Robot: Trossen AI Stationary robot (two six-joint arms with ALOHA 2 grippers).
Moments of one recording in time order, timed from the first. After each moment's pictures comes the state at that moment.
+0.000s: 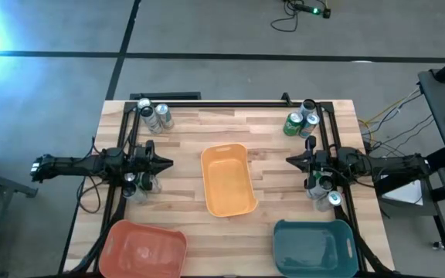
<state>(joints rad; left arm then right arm) -0.01 0.09 0.02 0.01 -0.11 -0.25 0.01 0.11 0.01 0.13 0.09 -0.11</state>
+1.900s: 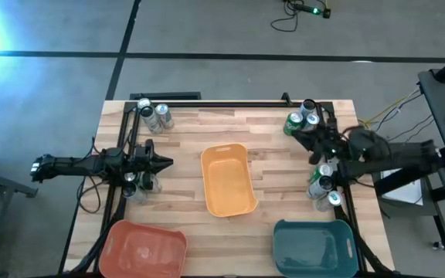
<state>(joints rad) -0.01 0.09 0.02 0.02 -0.13 -0.22 0.03 0.54 0.60 -0.15 0.38 0.52</state>
